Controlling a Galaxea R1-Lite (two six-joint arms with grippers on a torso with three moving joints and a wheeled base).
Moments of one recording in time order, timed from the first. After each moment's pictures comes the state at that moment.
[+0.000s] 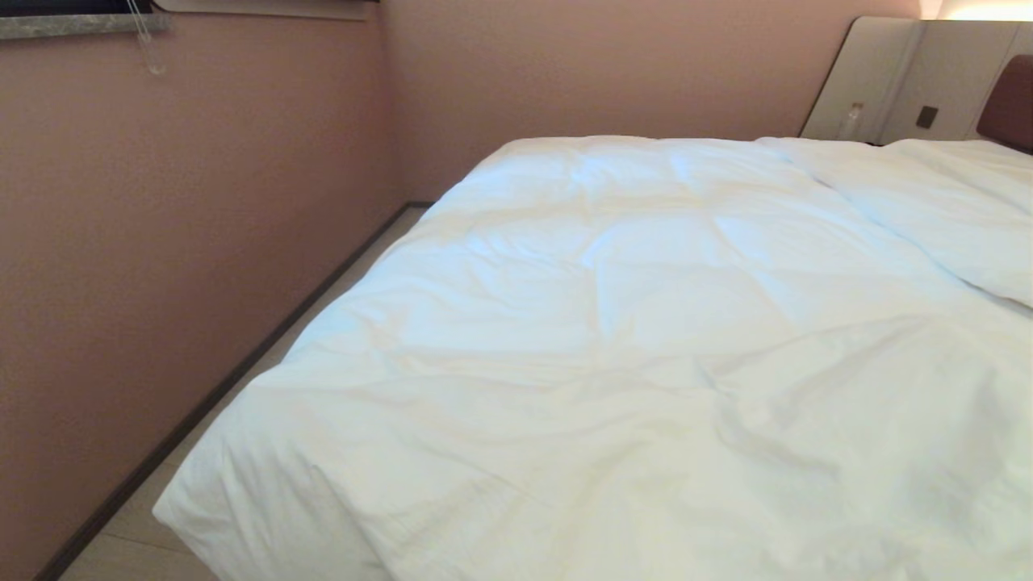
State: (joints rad) left arm 0.00 0.00 0.00 0.02 -0.05 0.09; right arm 0.44 0.35 -0.37 0.11 -0.66 -0.76
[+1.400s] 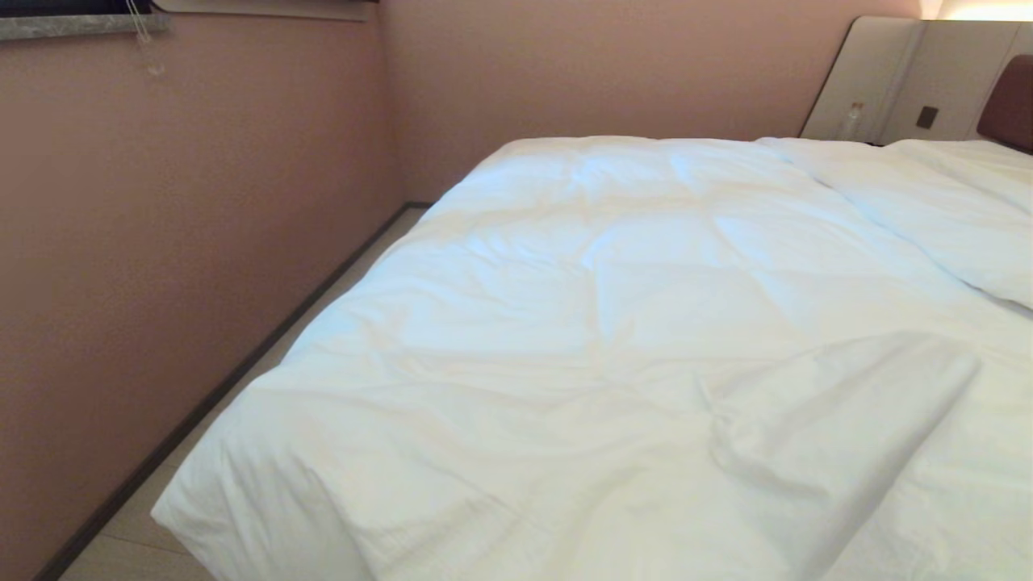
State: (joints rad) left arm 0.00 0.00 0.00 0.02 -0.05 0.09; right arm 0.45 0.53 -1.00 0.87 0.11 -0.11
